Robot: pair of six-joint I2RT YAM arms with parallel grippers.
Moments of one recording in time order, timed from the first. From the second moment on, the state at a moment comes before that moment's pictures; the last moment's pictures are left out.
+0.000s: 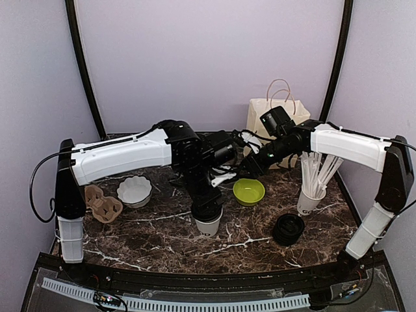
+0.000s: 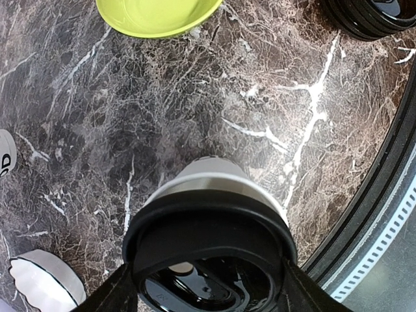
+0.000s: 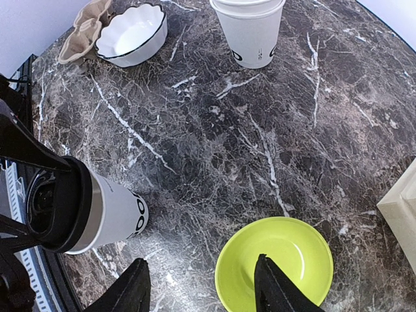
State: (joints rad) left arm -1.09 2.01 1.94 -1.27 -0.05 -0.05; right arm 0.63 1.65 1.35 -0.63 -0.45 -0.20
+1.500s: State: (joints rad) left arm -0.94 1.55 1.42 -0.91 0.03 -0.29; right arm 0.63 1.64 1.27 -0.71 -0.67 -0.16
